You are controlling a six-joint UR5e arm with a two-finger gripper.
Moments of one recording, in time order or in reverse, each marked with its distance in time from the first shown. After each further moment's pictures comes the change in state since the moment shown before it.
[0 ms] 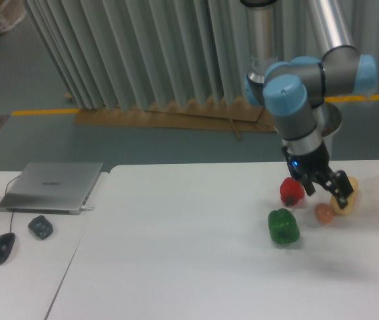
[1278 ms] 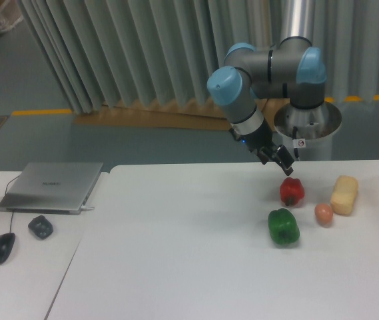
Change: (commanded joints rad) arm -0.226 0.028 -0.181 -0.024 0.107 -0.275
